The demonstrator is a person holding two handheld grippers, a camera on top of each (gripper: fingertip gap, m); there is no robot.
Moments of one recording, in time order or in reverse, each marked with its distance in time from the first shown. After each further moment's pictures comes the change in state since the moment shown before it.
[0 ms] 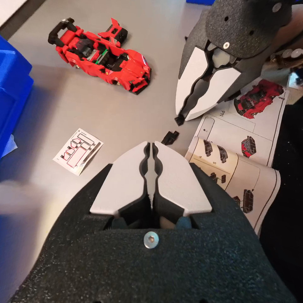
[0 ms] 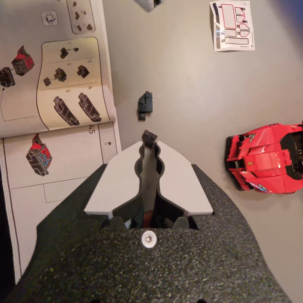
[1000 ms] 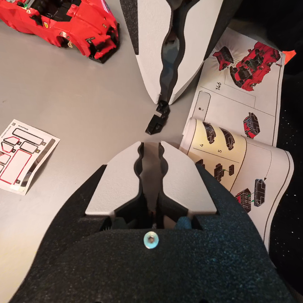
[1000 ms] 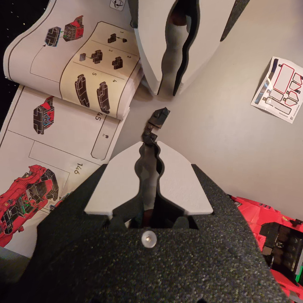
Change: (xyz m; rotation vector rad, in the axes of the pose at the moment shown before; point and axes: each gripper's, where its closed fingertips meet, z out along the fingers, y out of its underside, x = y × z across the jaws) left arm 0.021 0.039 0.040 -0.101 0.191 0.007; right arm -0.001 -0.013 0.011 -0.001 -0.343 -0.387
